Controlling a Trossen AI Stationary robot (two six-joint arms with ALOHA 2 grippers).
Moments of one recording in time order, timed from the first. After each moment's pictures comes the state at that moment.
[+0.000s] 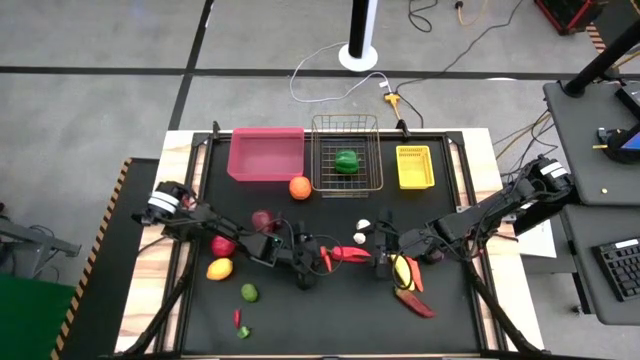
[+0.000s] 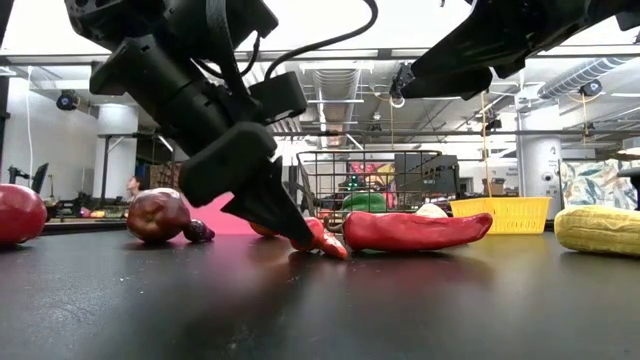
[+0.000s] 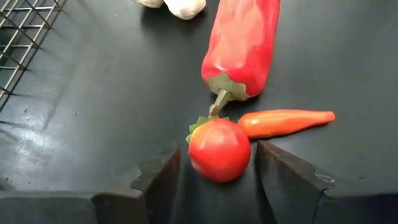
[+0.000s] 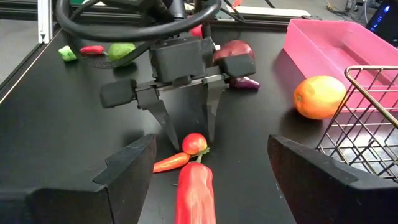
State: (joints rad) left arm -0.32 1.88 0.92 0.09 -0.44 -0.27; right arm 0.39 1.34 0.64 0.24 0.45 0.14
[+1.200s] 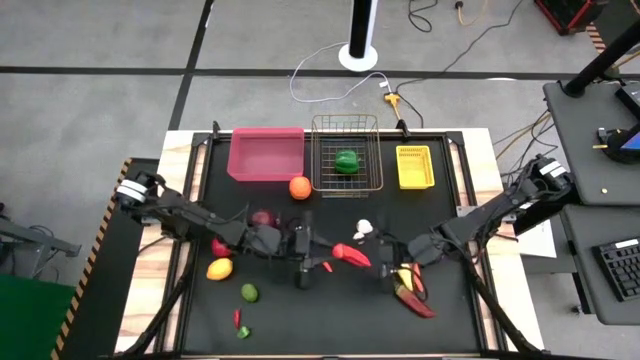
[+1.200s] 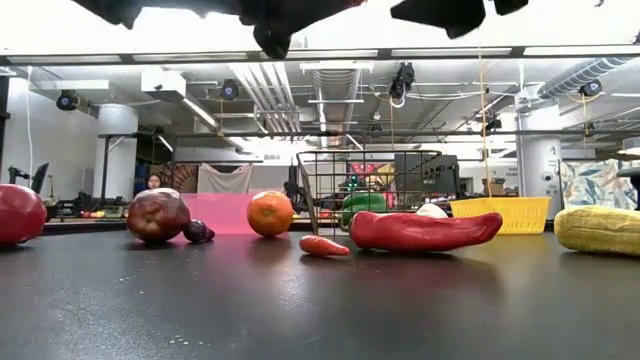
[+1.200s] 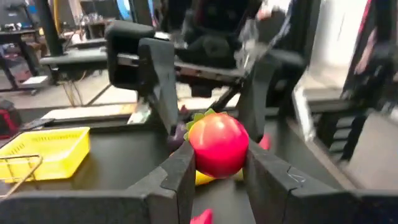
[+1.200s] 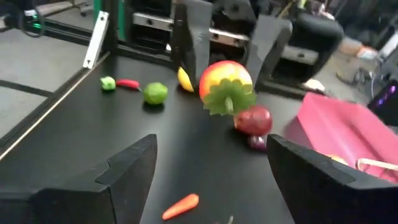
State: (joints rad) left arm -0.32 1.62 0.83 0.71 -0.27 0.00; right arm 0.47 1.34 0.73 0.33 0.45 -0.12
